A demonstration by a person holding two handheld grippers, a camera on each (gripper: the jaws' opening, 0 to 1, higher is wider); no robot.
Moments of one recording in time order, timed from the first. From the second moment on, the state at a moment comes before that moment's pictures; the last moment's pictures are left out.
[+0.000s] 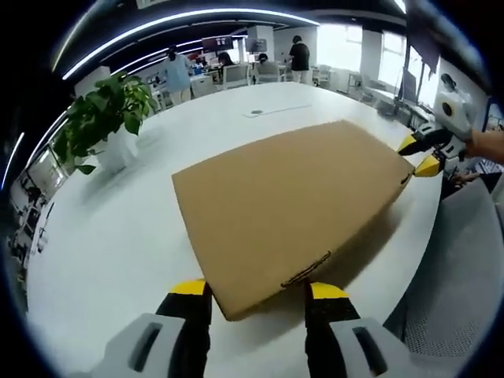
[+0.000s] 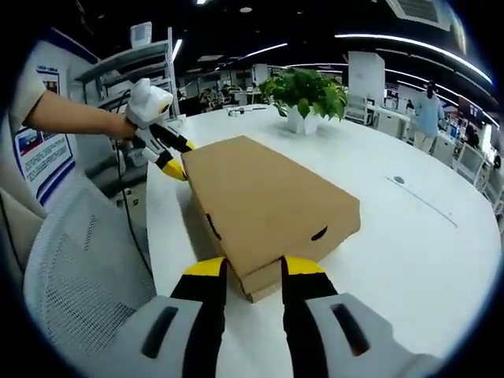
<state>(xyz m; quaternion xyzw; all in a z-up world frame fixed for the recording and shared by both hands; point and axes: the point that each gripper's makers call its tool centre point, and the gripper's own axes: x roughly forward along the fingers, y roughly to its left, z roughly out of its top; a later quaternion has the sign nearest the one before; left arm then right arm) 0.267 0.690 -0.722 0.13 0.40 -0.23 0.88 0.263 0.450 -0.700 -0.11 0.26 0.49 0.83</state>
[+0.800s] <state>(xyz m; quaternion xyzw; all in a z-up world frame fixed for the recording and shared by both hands) 0.257 0.688 -0.720 0.10 0.39 -0.22 0.89 0.258 0.447 -0.712 -0.10 0.26 0.46 0.84</state>
